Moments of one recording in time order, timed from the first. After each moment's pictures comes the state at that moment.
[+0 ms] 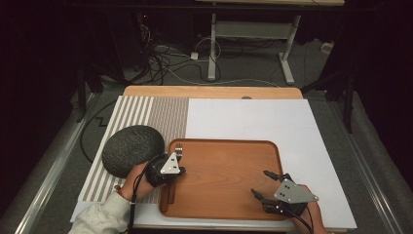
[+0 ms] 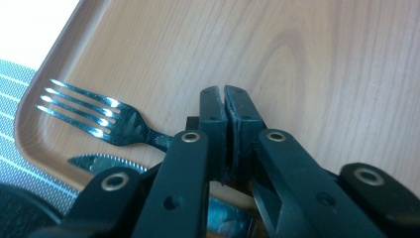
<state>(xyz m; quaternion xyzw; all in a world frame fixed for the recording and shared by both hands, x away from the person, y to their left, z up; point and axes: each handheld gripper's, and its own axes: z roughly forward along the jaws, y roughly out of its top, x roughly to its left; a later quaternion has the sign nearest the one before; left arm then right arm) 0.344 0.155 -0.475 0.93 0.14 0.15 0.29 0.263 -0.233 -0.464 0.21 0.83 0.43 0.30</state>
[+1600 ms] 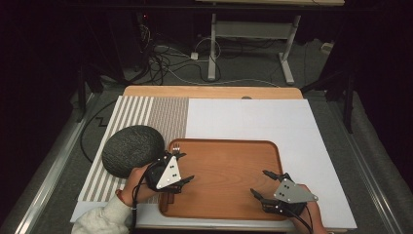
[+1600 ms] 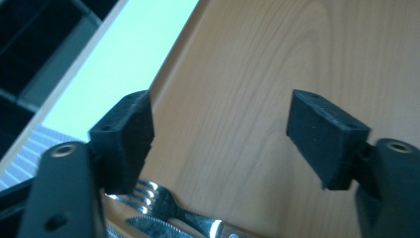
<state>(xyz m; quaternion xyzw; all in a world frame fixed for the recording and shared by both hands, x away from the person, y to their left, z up) 0.310 0.144 -0.449 0.88 0.09 0.27 0.38 0.264 -0.232 -0.464 0.21 0.83 0.43 0.30</state>
